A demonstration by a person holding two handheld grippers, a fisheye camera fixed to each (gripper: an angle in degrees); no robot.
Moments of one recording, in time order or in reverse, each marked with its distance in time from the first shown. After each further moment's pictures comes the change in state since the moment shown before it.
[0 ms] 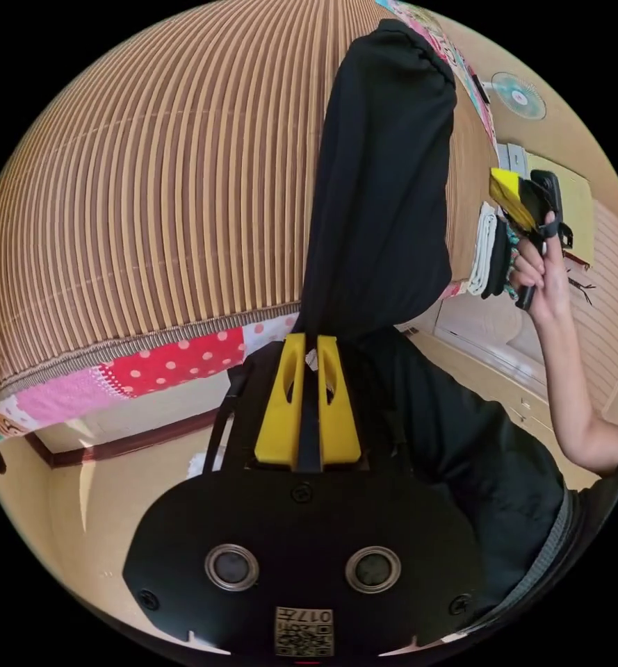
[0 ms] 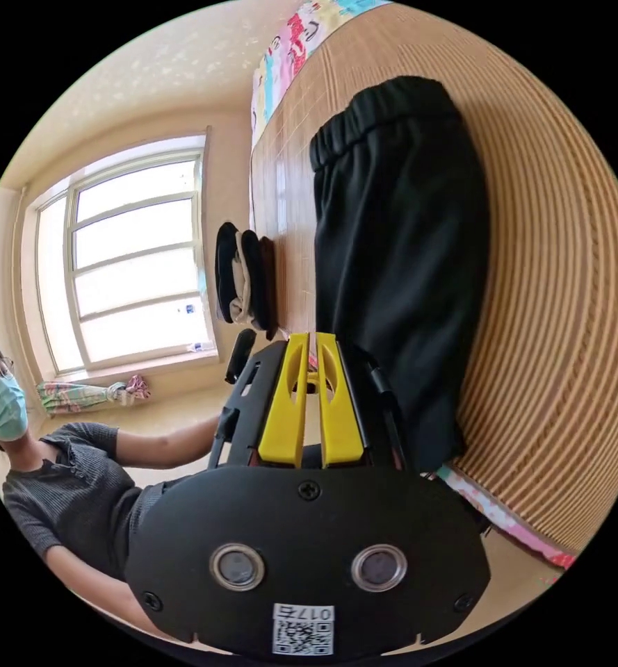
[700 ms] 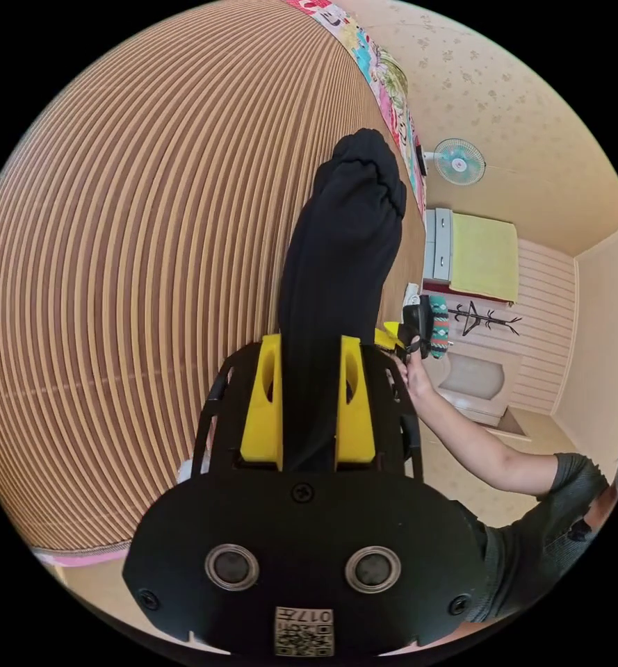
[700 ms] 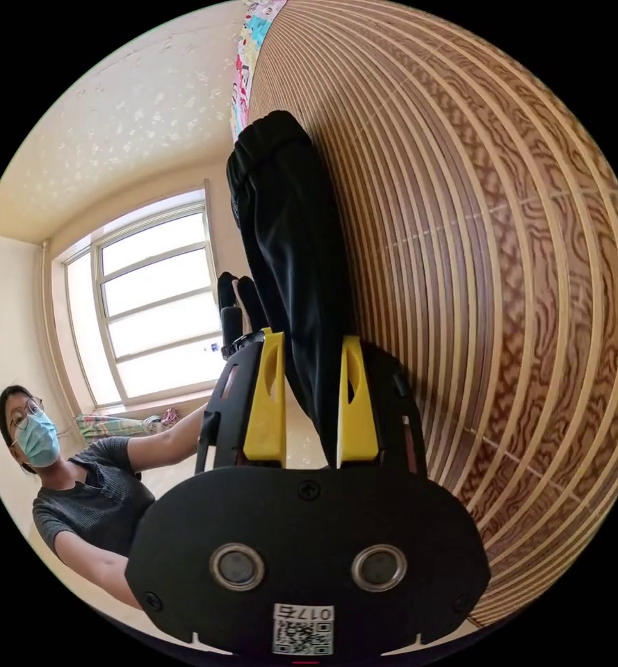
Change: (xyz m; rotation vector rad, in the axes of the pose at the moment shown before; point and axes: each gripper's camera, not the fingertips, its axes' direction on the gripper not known) left arm 0.004 -0.086 -0.002 0.208 0.324 0.062; right arm 0.081 -0.105 0.002 0.043 -0.209 0.049
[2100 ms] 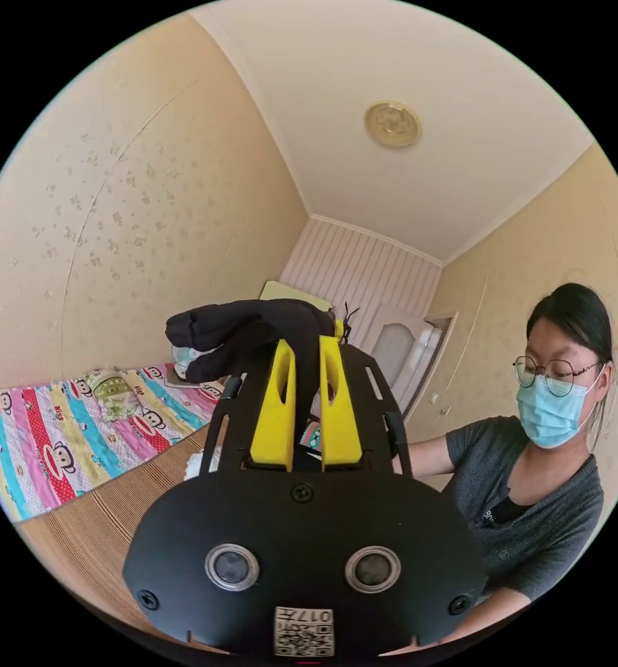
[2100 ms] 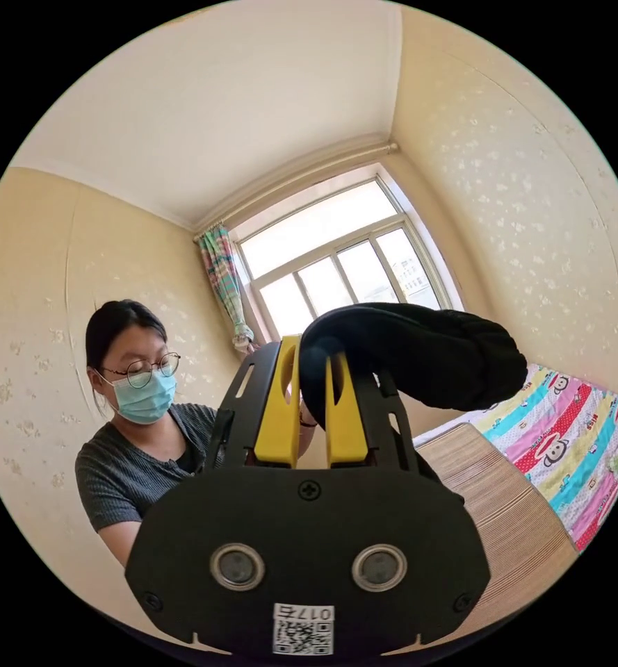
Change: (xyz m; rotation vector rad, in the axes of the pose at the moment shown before) left arm 0.570 0.313 -0.248 0.539 0.220 1.212; right arm -0.780 0.148 -0.158 0.111 -0.156 -1.310
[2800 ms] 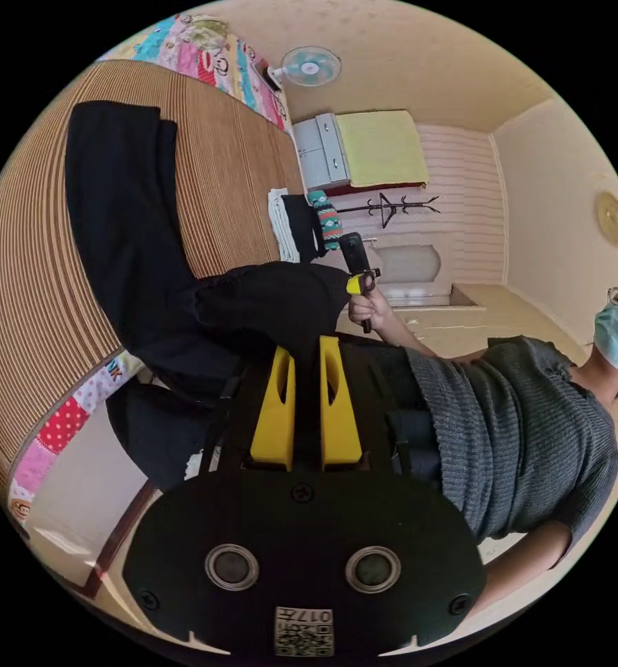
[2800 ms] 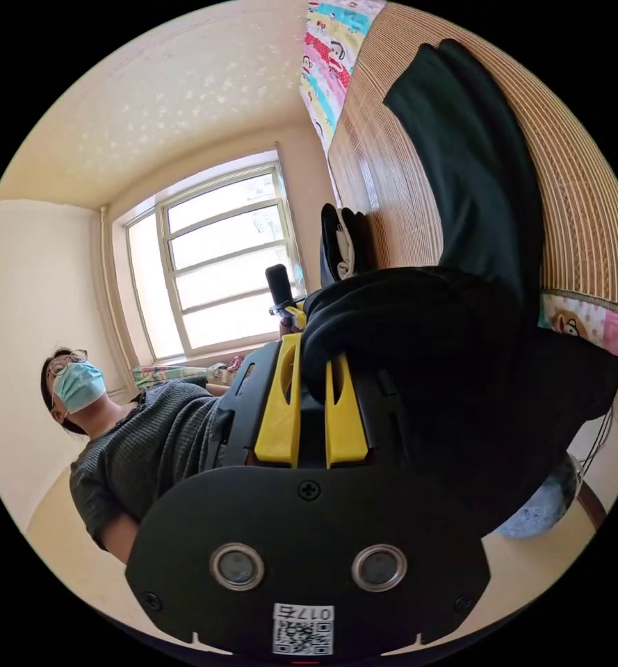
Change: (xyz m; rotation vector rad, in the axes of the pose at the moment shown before) left arm -0.087 0.475 0.124 -0.646 0.234 -0.967; right arm 0.129 0.574 0.091 -0.042 -0.087 1.278
